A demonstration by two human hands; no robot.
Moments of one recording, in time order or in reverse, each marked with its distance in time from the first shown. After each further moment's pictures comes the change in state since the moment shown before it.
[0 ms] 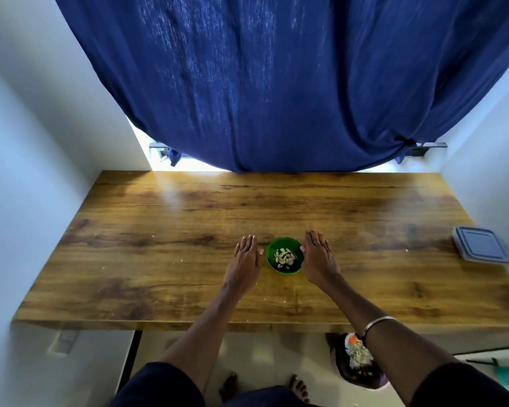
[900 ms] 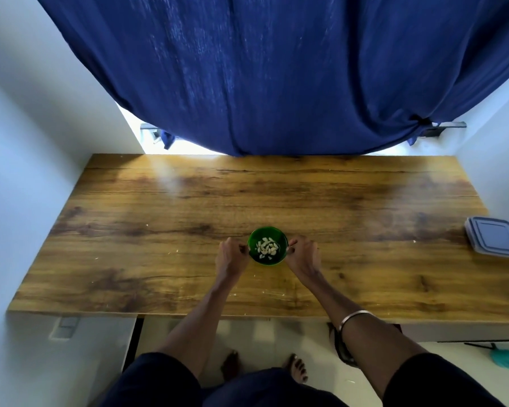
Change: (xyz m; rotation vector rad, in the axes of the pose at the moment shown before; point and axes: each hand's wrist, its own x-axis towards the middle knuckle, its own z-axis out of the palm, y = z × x) left_hand 0.018 -0.027 0.011 -0.098 0.155 -0.359; right_hand 0.015 -0.024 0.040 0.327 0.103 0.211
